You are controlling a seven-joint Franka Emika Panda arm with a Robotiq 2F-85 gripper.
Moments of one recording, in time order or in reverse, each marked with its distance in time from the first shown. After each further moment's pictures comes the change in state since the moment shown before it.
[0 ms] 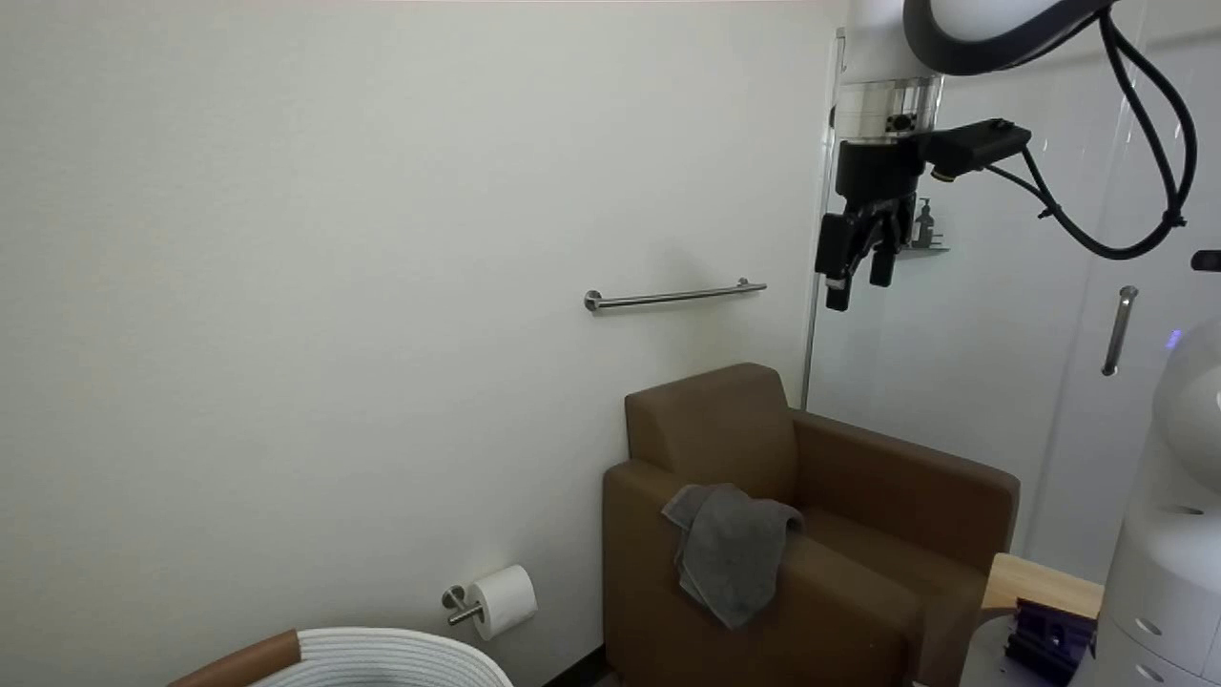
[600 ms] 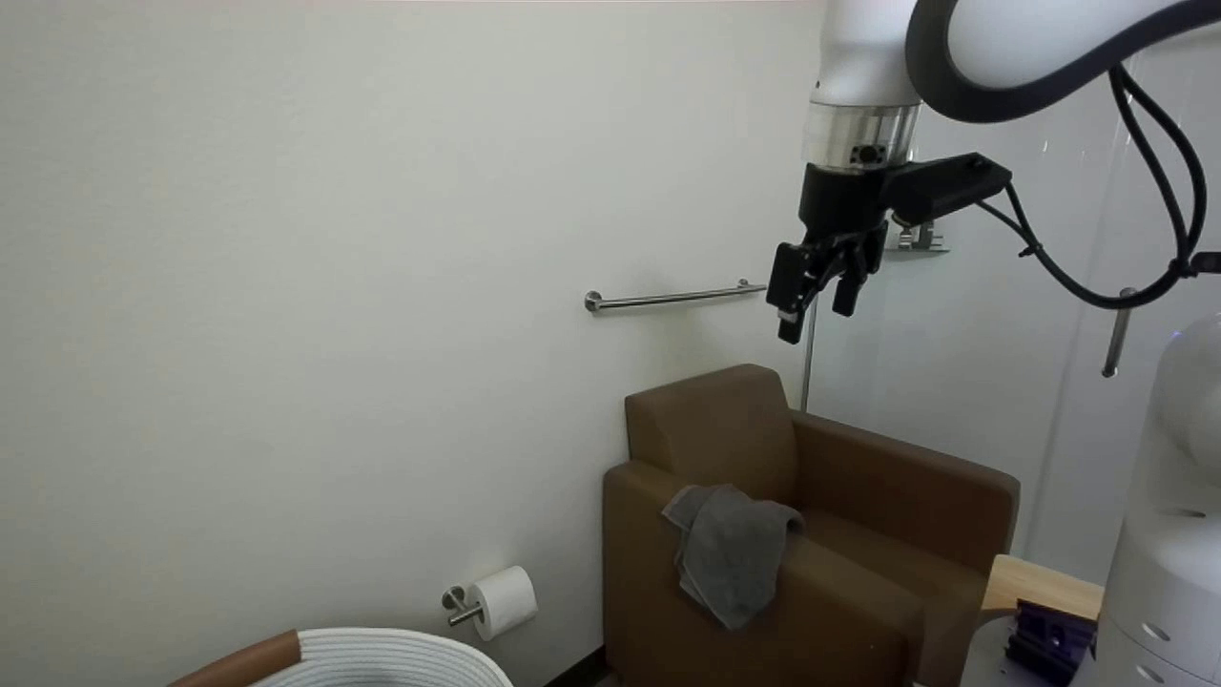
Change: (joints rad) arm 0.090 -0.024 0.164 -0.094 0.089 0.147 0.227
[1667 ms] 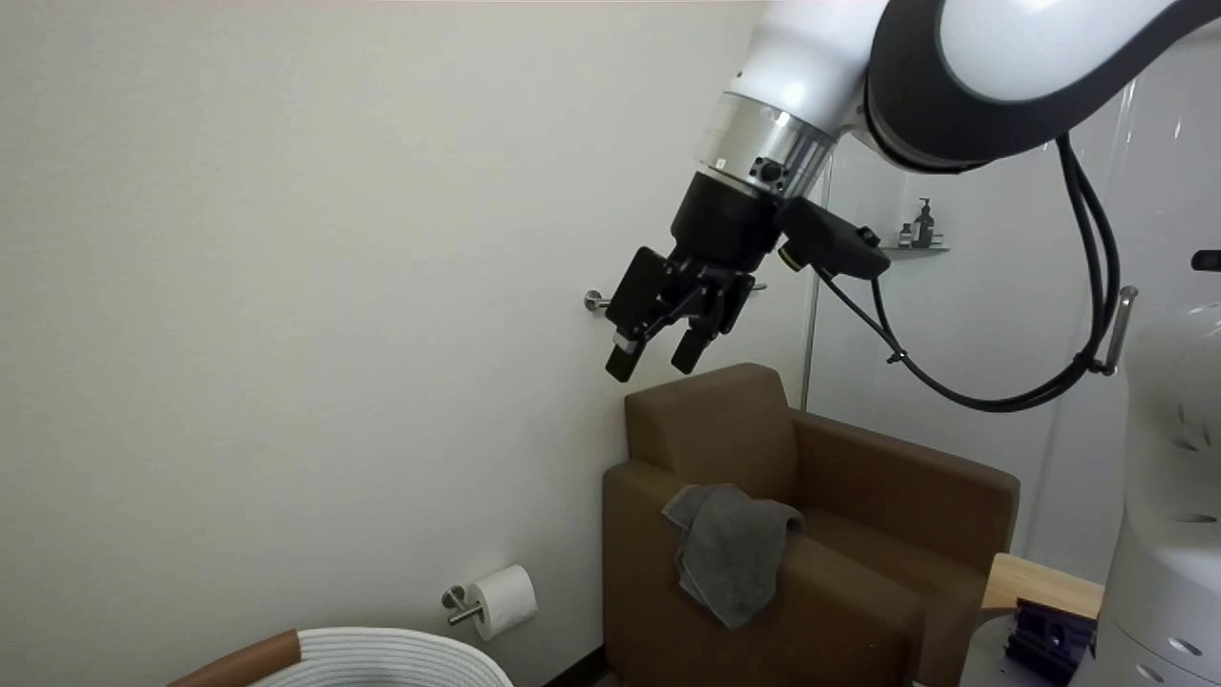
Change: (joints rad) arm 0.271 0.243 0.069 -0.002 0.301 0.509 0.037
